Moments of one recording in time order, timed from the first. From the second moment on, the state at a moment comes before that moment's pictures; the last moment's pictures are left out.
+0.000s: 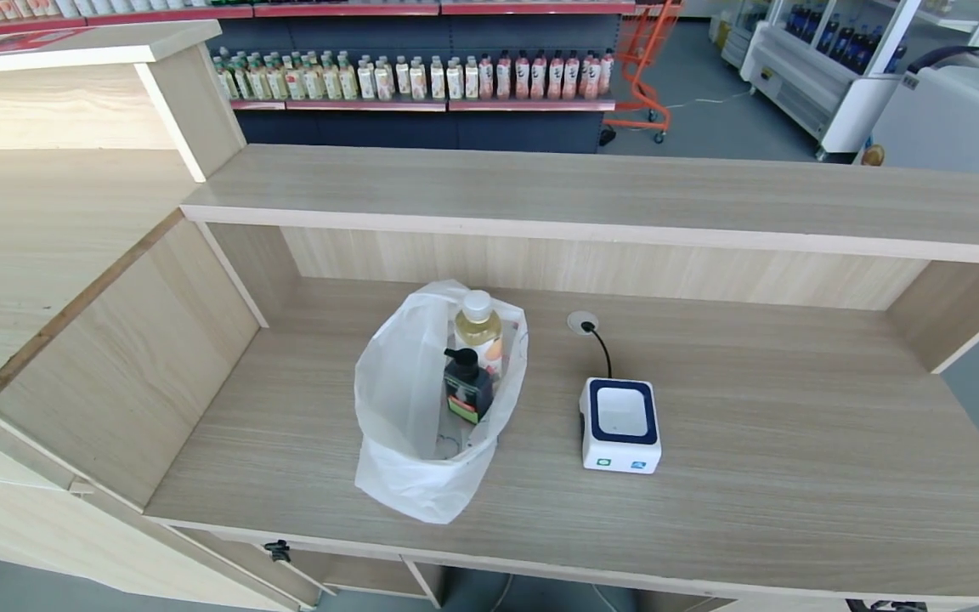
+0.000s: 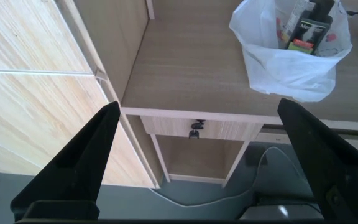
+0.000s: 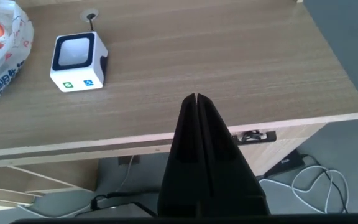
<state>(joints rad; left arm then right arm) 0.00 0.00 0.00 0.00 0.00 0.04 0.00 -0.01 -0.01 0.06 -0.14 0.09</state>
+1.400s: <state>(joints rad) 0.00 0.00 0.00 0.00 0.00 0.01 0.00 0.00 -0.01 0.06 -0.14 0.06</state>
